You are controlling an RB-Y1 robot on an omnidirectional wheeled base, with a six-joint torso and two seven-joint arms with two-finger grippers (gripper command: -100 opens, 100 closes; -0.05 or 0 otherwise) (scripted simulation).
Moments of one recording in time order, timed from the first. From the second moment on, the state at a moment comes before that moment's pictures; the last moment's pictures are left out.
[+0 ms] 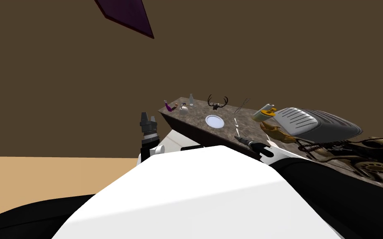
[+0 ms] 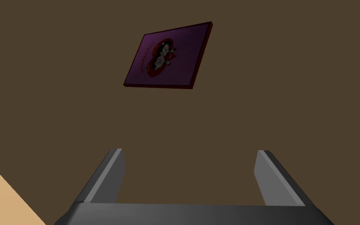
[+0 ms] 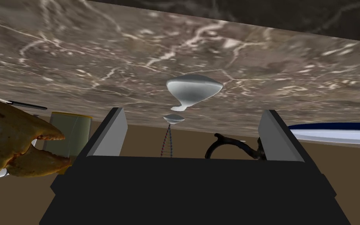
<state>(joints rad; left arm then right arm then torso) 0.52 0.02 0.00 -2.28 0.00 -0.39 -0.12 1.00 -1.11 -0.13 -1.96 0.01 0.40 0.27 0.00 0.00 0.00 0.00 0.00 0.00</state>
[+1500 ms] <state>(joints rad) 0.52 0.02 0.00 -2.28 0.00 -0.39 -0.12 0.90 -1.11 -0.10 -1.75 -0.06 0.39 0.23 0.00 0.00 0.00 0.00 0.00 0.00</state>
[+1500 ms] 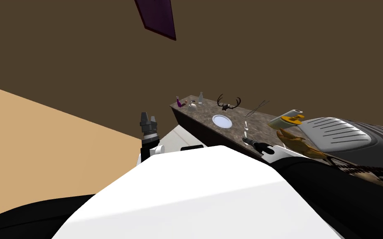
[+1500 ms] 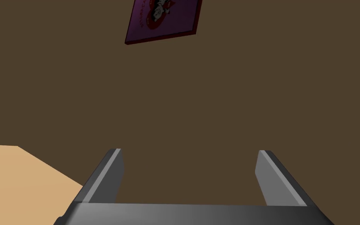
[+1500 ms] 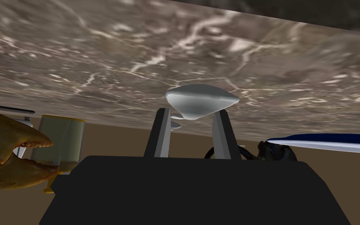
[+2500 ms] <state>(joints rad) 0.52 0.02 0.00 -2.28 0.00 -0.39 -0.12 0.98 -1.11 -0.12 -1.91 -0.01 0.40 0.26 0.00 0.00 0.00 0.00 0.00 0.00</state>
